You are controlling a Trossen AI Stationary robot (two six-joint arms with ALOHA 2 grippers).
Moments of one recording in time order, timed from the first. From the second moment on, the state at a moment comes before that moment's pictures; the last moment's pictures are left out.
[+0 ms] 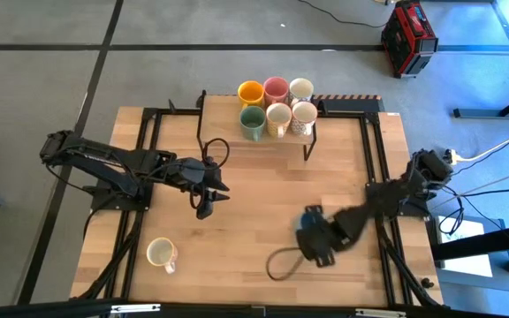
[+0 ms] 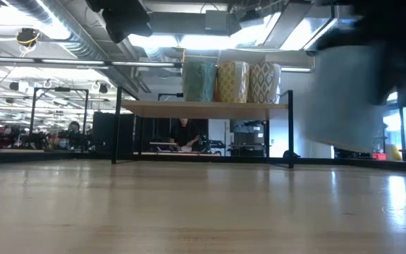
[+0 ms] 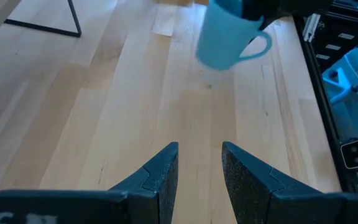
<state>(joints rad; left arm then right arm) -0.15 1.17 0.96 -0.44 -0.09 -0.30 0.56 1.66 1.19 -0.89 0.15 0.36</state>
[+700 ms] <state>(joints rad) -0.15 1.17 0.96 -0.43 -0.09 -0.30 0.25 1.82 1.24 -0.65 0.09 -0.11</state>
